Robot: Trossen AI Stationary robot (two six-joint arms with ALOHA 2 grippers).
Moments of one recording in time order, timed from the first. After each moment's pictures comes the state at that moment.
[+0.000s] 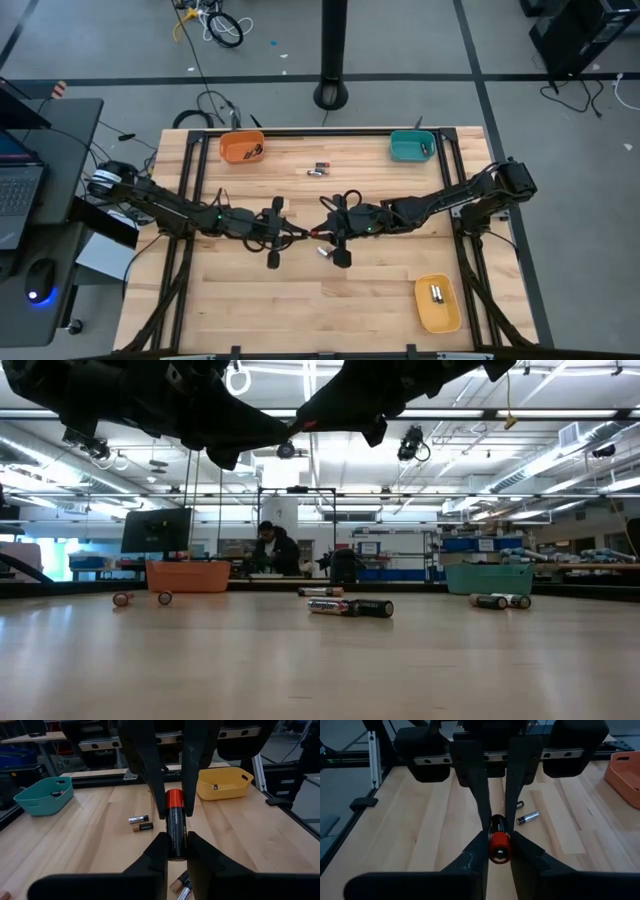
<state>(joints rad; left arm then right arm) -0.23 1.35 0.50 0.67 -0.22 0.00 0.19 1.63 1.05 0.12 0.13 0.13</state>
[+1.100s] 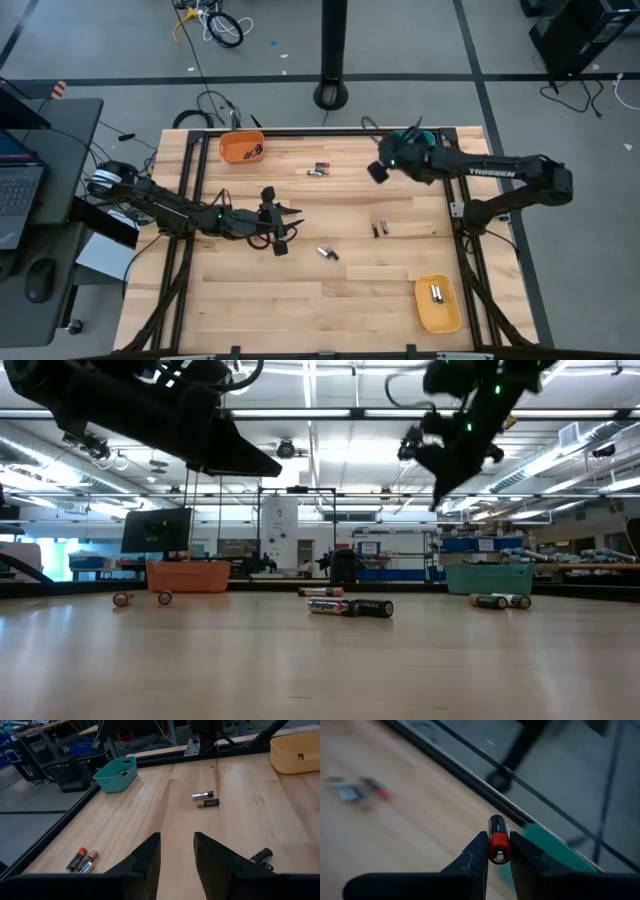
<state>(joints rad) -0.23 1.35 0.51 0.55 -0.52 0.05 -0.33 1.27 0.93 -0.58 0.66 0.33</state>
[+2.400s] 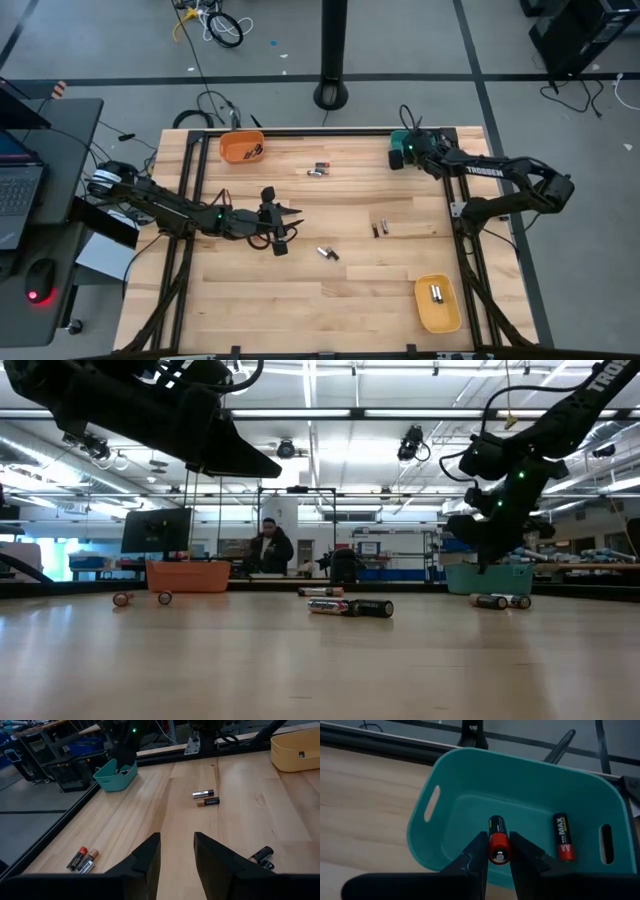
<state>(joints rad) -0.23 1.35 0.50 0.55 -0.52 0.05 -0.76 1.27 0.51 -0.14 0.45 0.46</state>
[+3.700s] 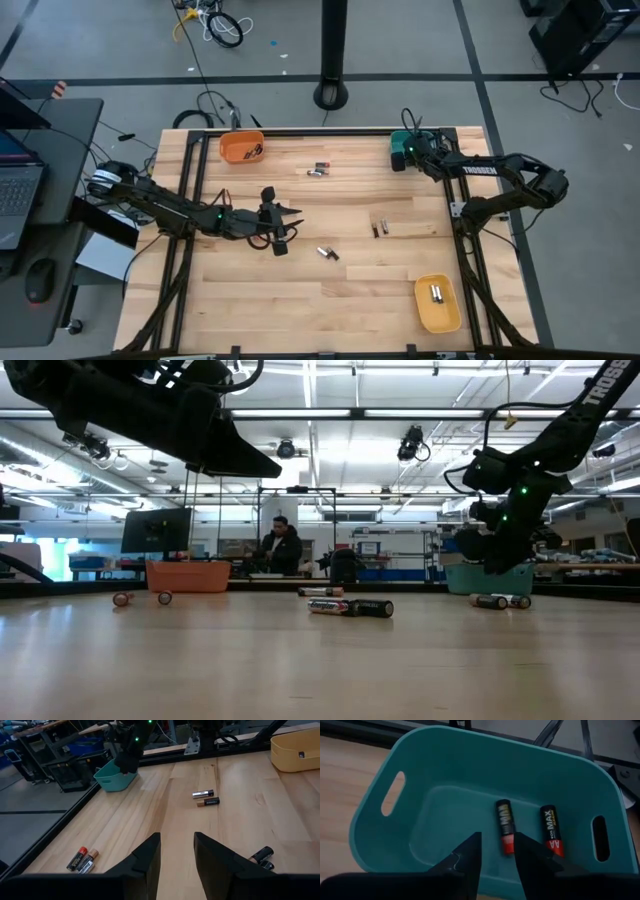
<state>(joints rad) -0.23 1.35 0.50 0.55 -0.52 0.05 -0.80 1.34 0.45 -0.04 0.49 0.42</state>
